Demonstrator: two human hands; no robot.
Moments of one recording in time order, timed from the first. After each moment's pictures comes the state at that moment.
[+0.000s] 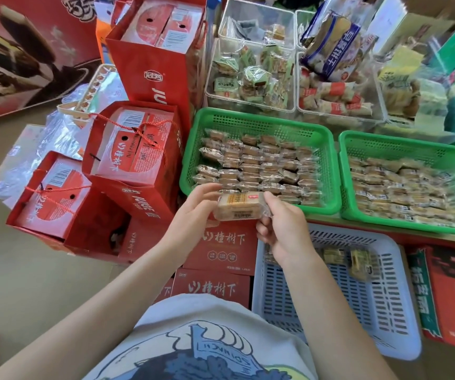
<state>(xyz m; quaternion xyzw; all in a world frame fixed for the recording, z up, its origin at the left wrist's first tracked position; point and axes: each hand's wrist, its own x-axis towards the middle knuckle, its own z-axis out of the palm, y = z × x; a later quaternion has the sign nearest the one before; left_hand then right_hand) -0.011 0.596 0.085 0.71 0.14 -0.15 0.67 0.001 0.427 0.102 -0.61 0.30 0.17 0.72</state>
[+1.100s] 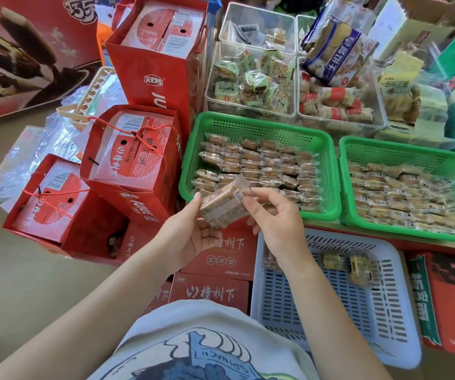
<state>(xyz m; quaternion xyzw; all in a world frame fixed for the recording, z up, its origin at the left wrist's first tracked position) -0.004 0.600 0.086 0.46 0.30 -0.26 0.79 0.005 0.425 0.101 -0.76 0.05 0.07 0.64</state>
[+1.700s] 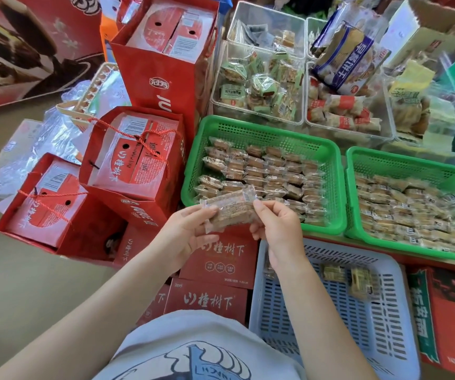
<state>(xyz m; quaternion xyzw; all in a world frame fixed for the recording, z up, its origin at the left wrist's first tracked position) 0.018 0.618 0.066 0.49 0.25 -0.22 0.80 0.039 0.439 0.076 -0.69 0.22 0.12 0.68</state>
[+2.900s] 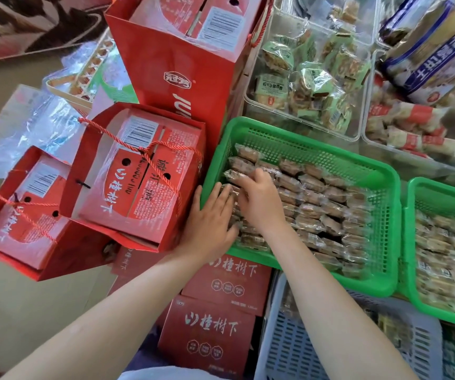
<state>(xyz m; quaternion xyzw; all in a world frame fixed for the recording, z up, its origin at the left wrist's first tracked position) 0.139 0.631 -0.062 0.98 -0.07 -0.14 0.08 0.221 0.503 -0.064 -0.96 -0.21 0.02 0.20</state>
